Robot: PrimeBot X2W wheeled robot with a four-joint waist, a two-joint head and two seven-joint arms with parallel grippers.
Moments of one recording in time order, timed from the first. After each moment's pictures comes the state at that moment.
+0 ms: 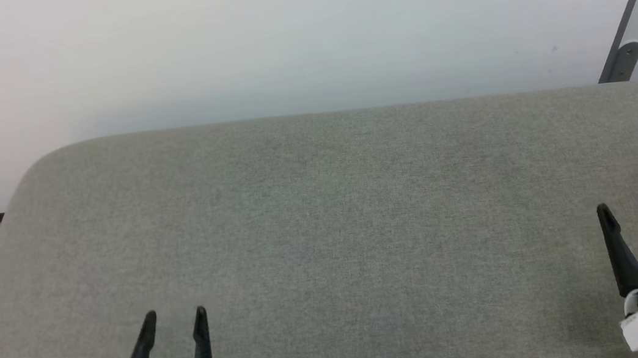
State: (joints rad) left arm 0.08 0.12 0.00 0.05 -0.19 -0.13 -0.26; right arm -0.11 -0.30 0.08 0.25 0.46 0.13 -0.26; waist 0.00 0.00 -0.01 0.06
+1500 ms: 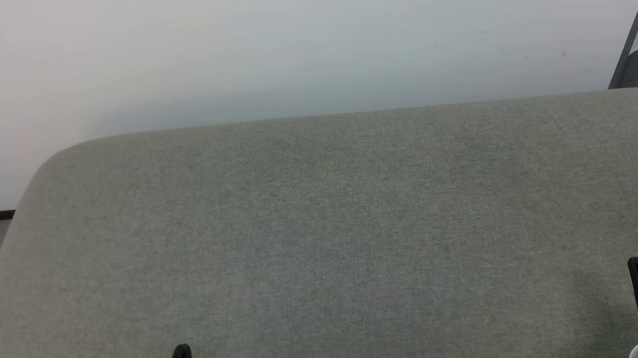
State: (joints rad) left arm 0.18 0.09 0.01 0.02 -0.18 -0.13 -0.26; right arm 0.06 -0.19 -0.02 0.17 0.46 0.13 -0.26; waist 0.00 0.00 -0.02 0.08
